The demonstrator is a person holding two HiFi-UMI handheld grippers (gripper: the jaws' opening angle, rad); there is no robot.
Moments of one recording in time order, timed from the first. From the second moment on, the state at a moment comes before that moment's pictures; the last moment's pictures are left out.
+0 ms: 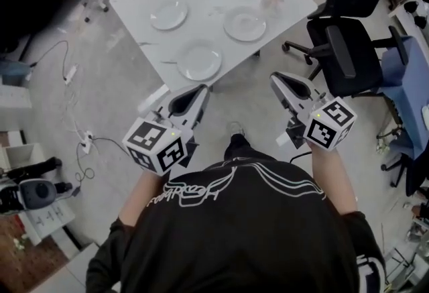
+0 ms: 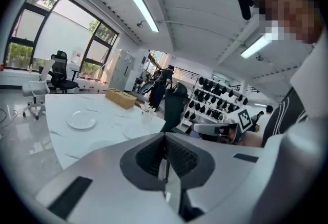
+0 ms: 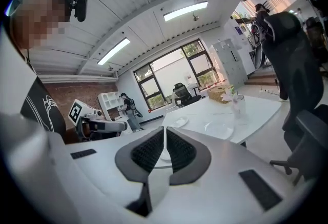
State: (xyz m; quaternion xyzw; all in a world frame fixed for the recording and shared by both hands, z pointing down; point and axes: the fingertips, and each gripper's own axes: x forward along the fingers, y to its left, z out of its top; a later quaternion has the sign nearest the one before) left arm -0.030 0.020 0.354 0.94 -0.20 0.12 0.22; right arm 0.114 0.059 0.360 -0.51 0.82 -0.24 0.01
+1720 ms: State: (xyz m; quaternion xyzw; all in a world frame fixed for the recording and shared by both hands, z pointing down) left arm 0.125 -0.188 0.511 0.90 -0.09 0.40 0.17; right arm 0.249 -0.108 0.487 -0.55 0.77 -0.32 -0.09
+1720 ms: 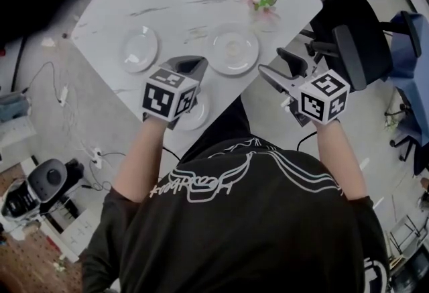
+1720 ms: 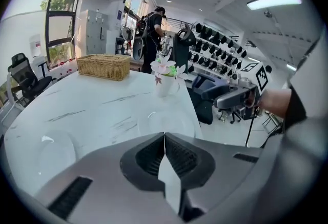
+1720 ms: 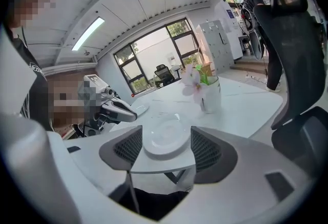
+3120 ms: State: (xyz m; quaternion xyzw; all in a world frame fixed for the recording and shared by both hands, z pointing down) left arm 0.139 -0.219 0.579 0.86 -0.07 0.49 0.15; right arm 0.234 -0.144 0.547 -0.51 0.72 -0.46 -0.01
